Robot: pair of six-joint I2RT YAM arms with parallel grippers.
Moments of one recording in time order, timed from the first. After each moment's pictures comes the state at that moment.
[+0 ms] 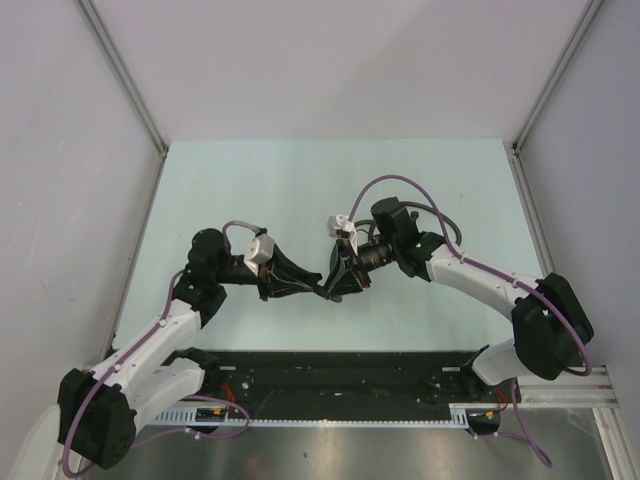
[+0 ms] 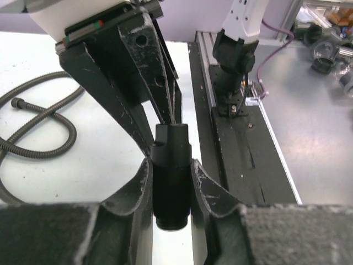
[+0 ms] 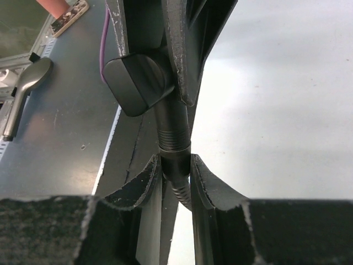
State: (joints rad) left arm -0.41 0.91 0.51 0.32 1.20 -0.02; right arm 0.69 1.45 0.97 -0.09 -1.12 -0.17
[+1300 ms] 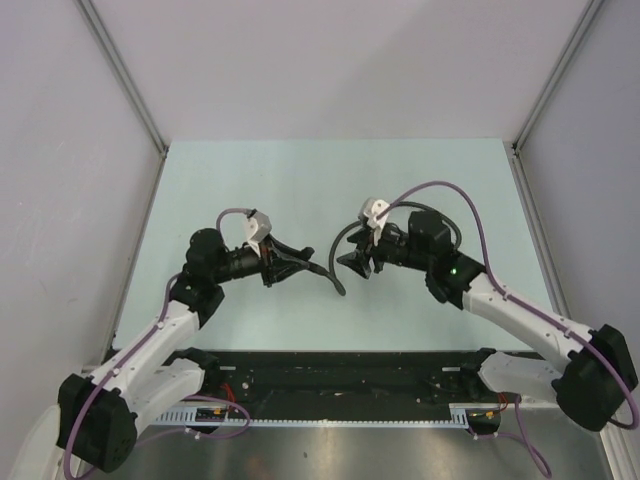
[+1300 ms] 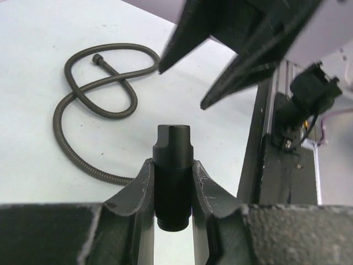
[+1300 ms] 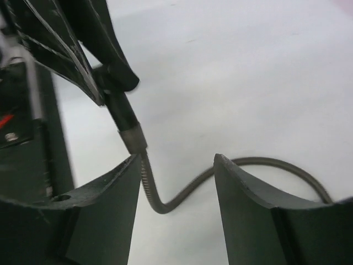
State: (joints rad) left arm -0.39 0.90 0.52 0.27 0.88 -0.11; right arm 0.68 1.17 0.87 0.02 -0.56 -0.10
